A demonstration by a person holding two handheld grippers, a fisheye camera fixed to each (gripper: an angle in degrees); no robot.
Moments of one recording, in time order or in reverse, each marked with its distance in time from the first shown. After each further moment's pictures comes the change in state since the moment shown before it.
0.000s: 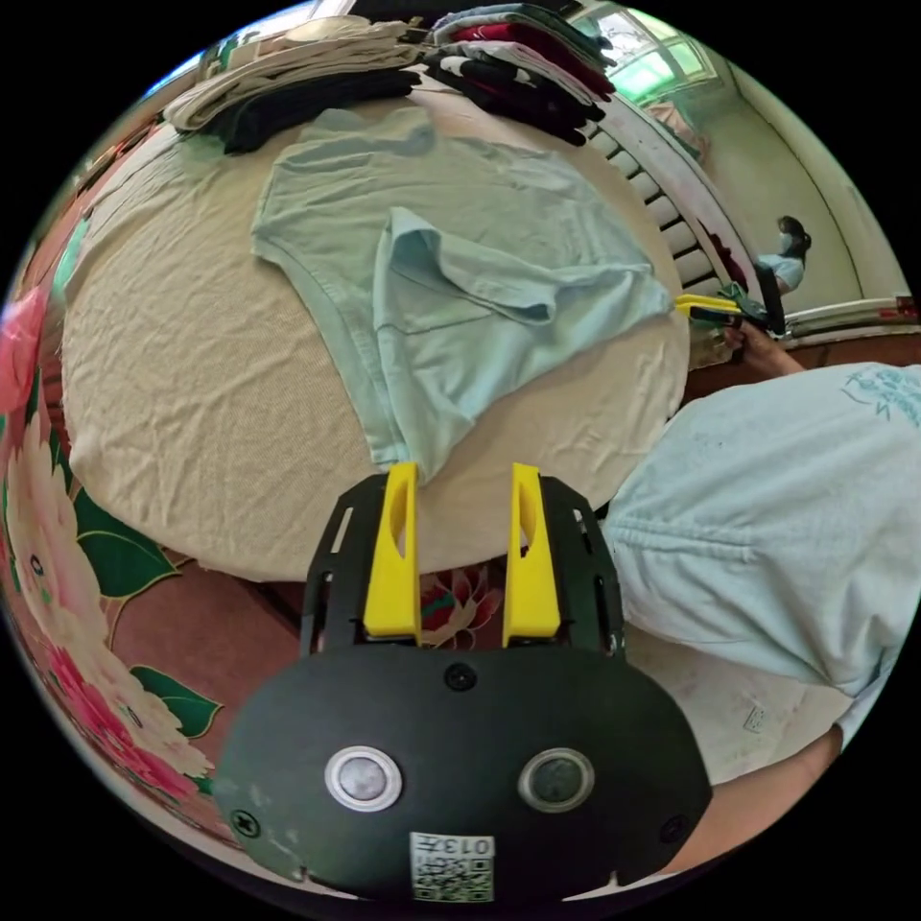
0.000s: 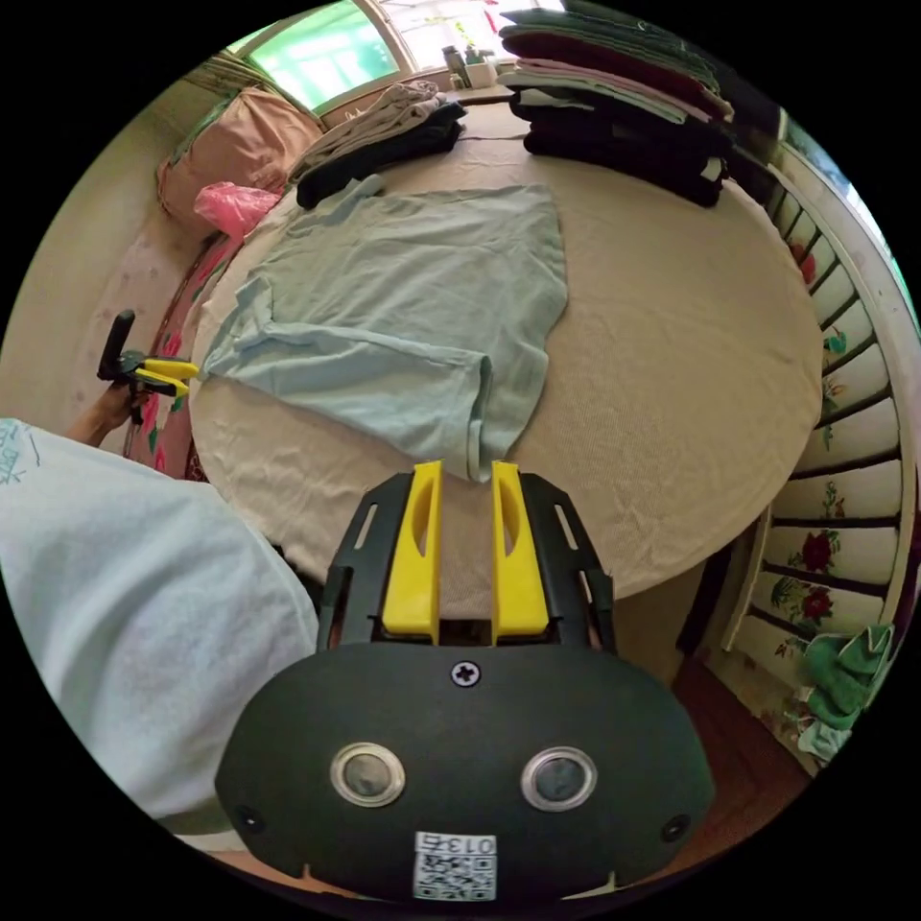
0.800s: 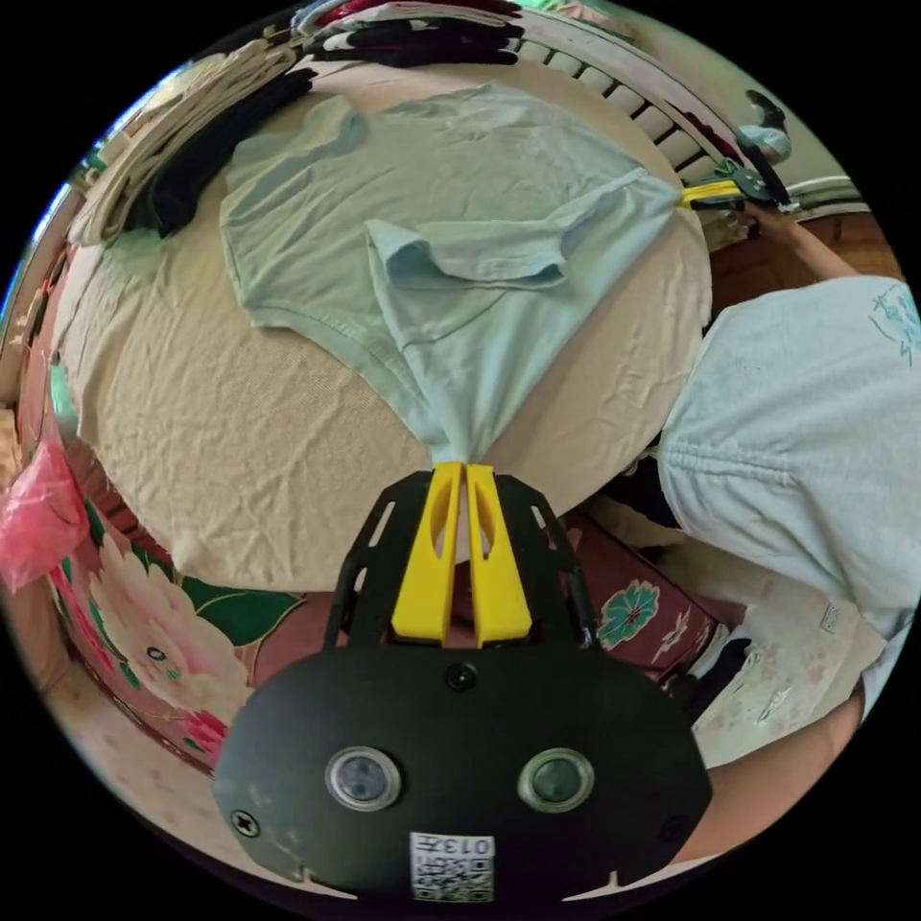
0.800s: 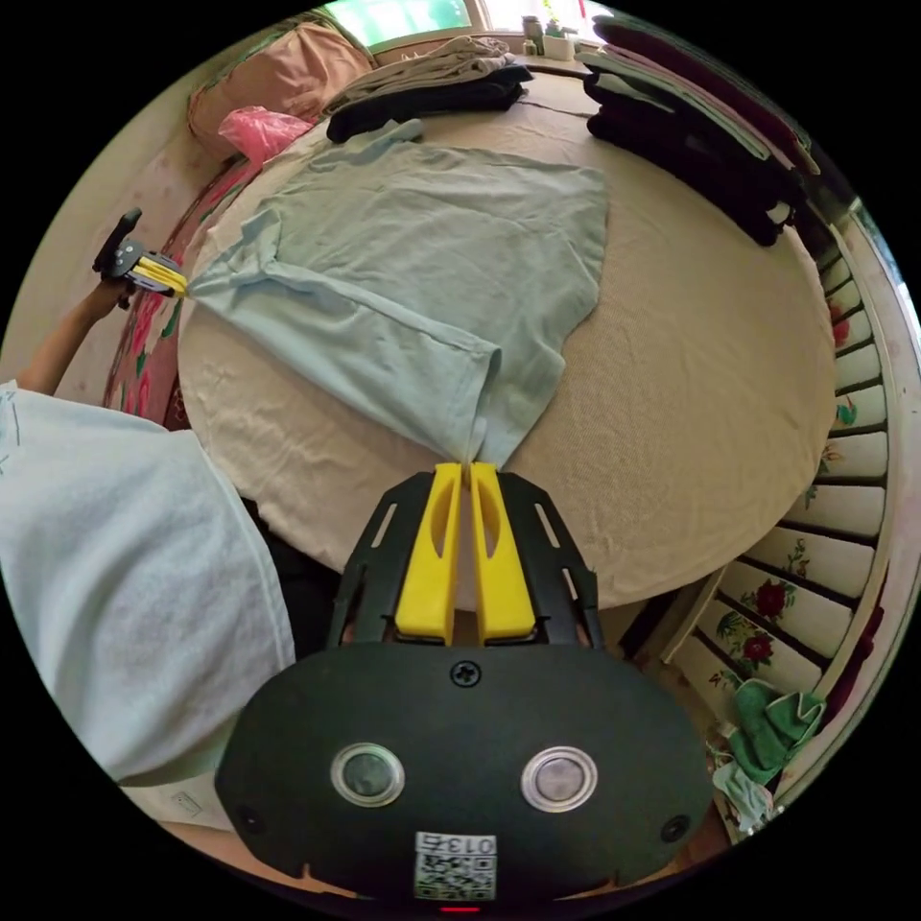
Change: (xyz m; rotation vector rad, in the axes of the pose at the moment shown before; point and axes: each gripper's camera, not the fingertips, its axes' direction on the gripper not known) left arm 0.058 -0.085 -0.053 -0.219 -0.199 0.273; right arm -0.010 -0.015 0.026 -0.155 0.064 -0.175
